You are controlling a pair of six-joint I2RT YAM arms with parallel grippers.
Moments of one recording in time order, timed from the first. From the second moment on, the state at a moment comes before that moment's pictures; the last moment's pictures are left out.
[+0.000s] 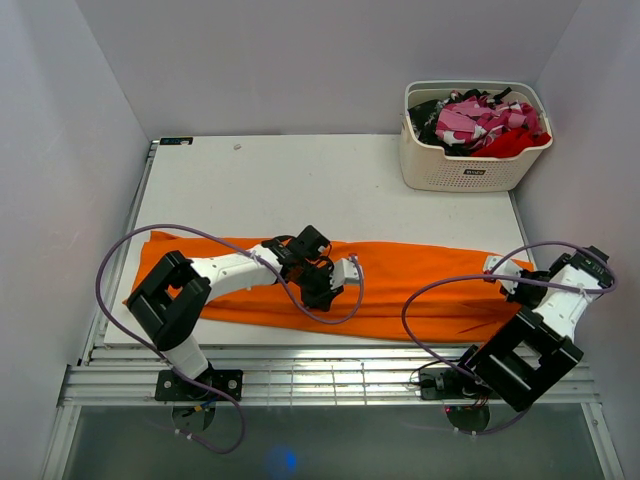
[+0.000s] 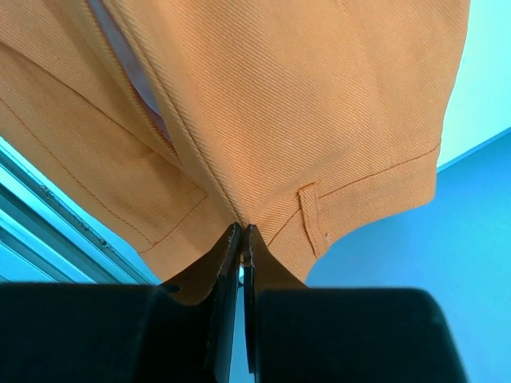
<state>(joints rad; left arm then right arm) -0.83 1.66 0.99 -0.43 0.52 0.52 -0.79 1.17 0.82 -1.08 -0.42 -1.98</state>
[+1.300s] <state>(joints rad) -1.02 1.22 0.54 -0.22 0.20 0.67 -0.83 0.80 0.52 -1.07 -0.41 -1.98</state>
